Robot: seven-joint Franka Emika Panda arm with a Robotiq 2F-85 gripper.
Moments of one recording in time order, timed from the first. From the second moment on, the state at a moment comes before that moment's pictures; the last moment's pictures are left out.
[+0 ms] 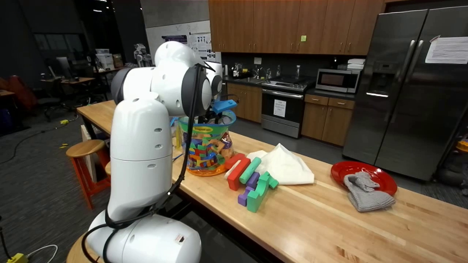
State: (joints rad) arm 0.18 0.29 0.22 -1.64 0.09 2.01 -1.04
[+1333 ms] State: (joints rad) arm 0.20 0.34 0.23 -1.69 -0.18 2.27 -0.85
